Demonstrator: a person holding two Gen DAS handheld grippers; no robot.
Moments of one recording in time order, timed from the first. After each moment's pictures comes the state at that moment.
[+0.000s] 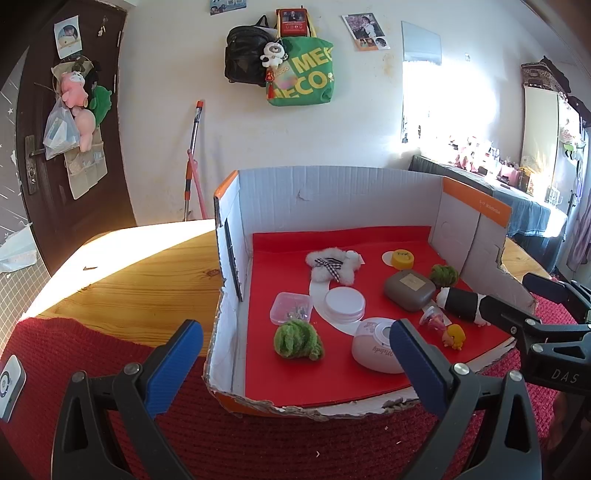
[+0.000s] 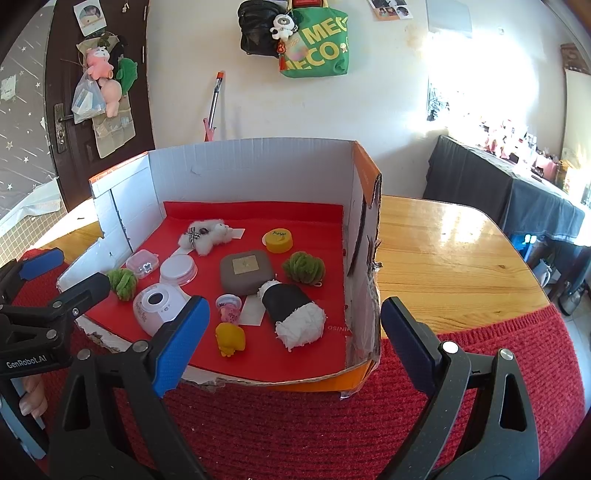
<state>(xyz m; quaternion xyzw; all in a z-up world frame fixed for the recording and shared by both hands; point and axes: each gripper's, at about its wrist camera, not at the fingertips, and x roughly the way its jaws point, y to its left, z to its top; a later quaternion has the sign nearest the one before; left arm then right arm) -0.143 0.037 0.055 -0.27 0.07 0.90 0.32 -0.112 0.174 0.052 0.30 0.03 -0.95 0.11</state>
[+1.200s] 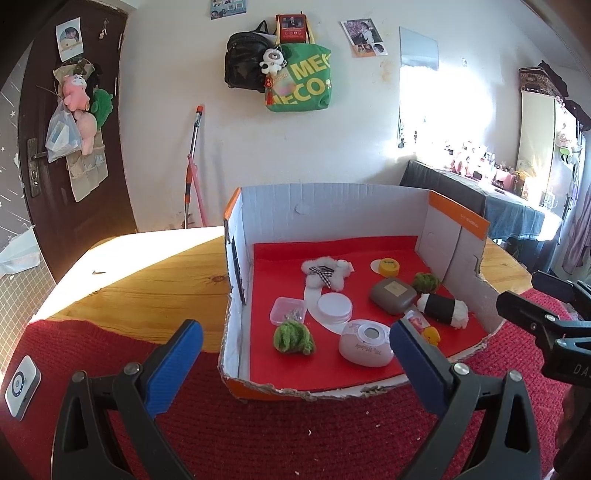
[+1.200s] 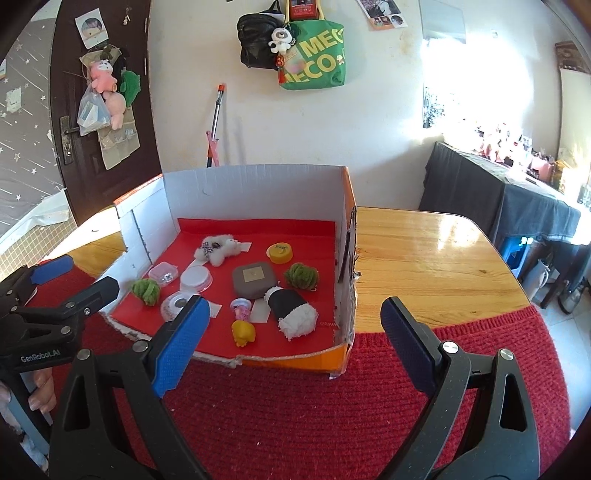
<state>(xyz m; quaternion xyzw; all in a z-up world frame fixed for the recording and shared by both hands) -0.126 0.021 0.084 -0.27 0.06 0.90 0.33 -0.081 0.188 0.088 0.29 0.02 -0.95 0.11</state>
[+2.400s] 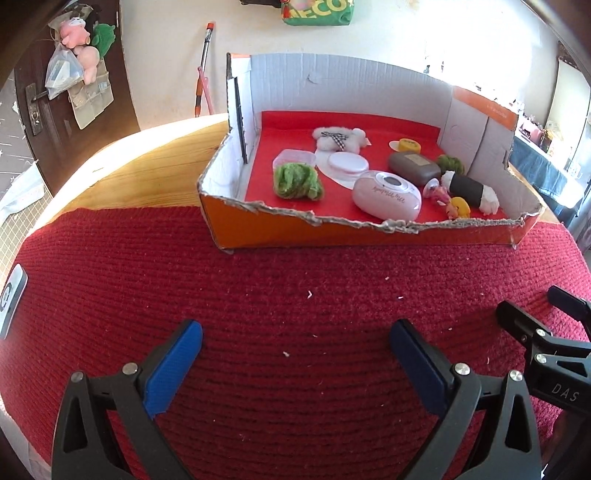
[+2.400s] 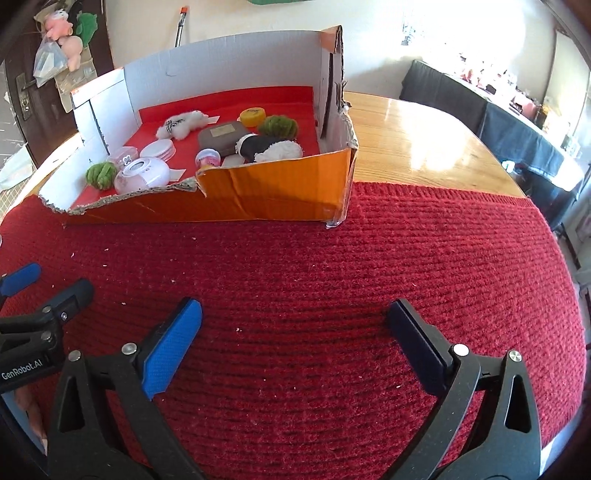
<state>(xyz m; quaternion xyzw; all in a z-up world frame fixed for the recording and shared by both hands) -0.101 0.017 0.012 -0.43 0.10 0.85 0.28 -0.065 0.181 0.006 0.44 0.03 -0.90 0.04</state>
